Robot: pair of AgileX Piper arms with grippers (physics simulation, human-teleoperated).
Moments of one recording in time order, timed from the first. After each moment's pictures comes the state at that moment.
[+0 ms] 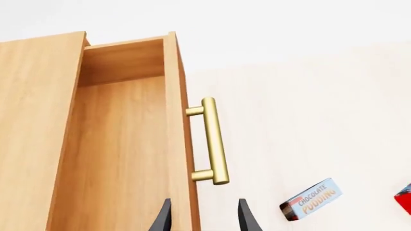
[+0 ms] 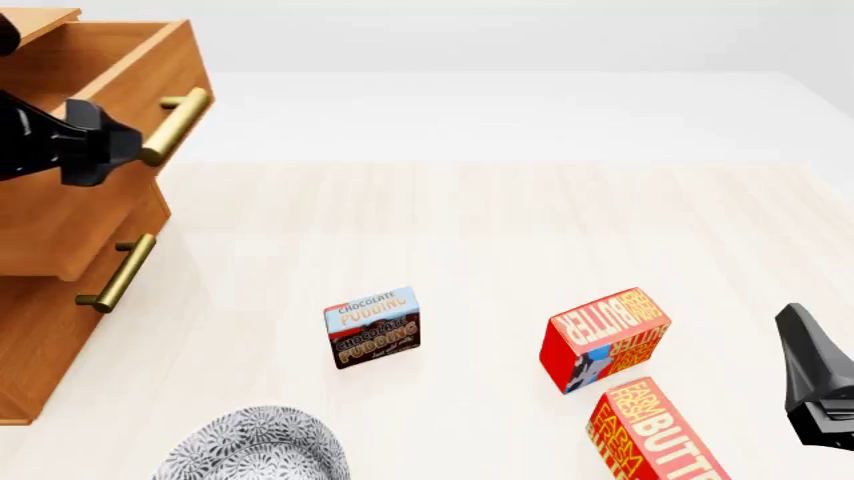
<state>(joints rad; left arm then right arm) -0.12 0.96 -0.96 0.64 0.02 0.00 0.02 0.00 -0.01 0.01</state>
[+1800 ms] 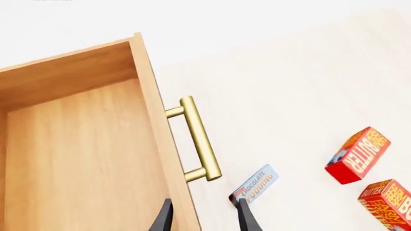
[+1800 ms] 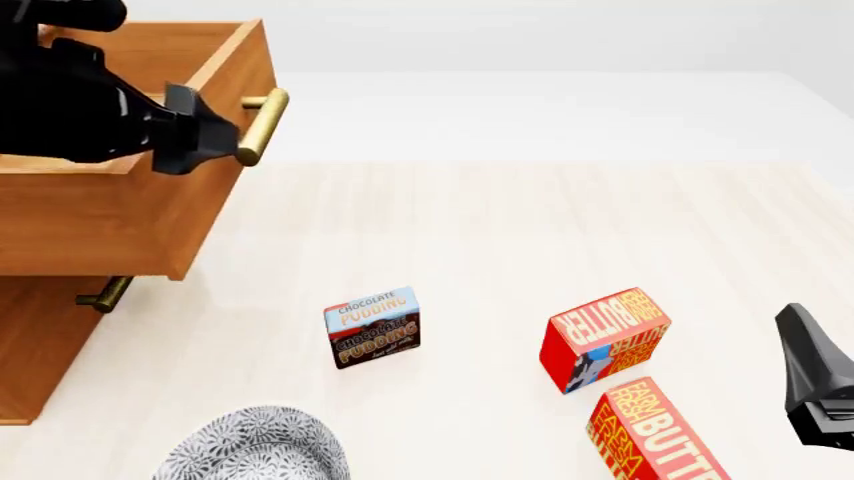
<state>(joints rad) -0.38 1.06 -1.08 0.72 -0.06 0.00 0.02 0.00 -0.01 0.01</state>
